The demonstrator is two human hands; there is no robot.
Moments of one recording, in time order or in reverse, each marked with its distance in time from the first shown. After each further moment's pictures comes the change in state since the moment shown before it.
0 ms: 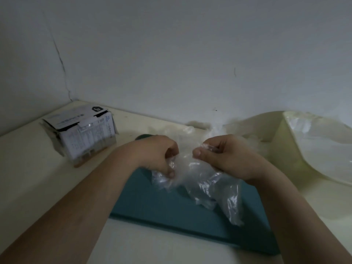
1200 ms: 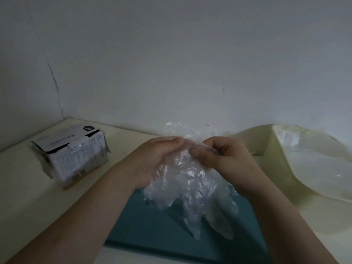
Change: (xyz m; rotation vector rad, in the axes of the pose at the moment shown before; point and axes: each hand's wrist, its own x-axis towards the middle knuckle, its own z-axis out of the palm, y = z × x) left_hand -0.009 0.035 -0.008 -1.484 0.114 0.072; right_hand 0.005 -0.009 -0.006 0.268 0.247 -0.098
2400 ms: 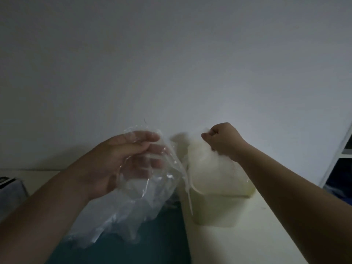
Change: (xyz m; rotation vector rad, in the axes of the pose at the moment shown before) left_hand -0.018 0.080 0.142 0.049 -0.150 0.153; right_hand 0.006 -0.027 -0.221 -0.655 0.478 0.296
